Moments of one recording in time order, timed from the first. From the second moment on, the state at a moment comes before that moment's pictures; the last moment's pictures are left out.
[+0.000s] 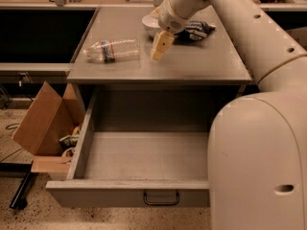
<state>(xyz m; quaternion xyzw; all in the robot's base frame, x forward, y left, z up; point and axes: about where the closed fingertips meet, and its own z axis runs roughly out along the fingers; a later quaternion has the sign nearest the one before) 0.762 -0.021 0.908 -0.69 0.64 0.05 0.34</state>
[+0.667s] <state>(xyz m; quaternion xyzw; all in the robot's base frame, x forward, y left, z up) 0.783 0.016 0.887 -0.68 0.63 0.09 0.35</state>
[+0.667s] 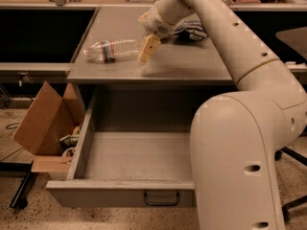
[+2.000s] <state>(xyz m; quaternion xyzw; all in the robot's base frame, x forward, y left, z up) 0.801 0.074 0.865 -0.69 0.63 0.14 0.33</state>
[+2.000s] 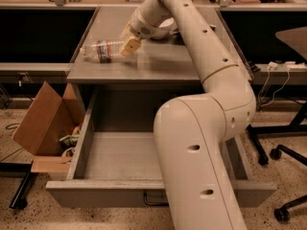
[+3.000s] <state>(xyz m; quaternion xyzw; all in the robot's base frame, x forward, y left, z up) 0.754 0.010 0.924 -0.67 0.64 0.13 0.35</state>
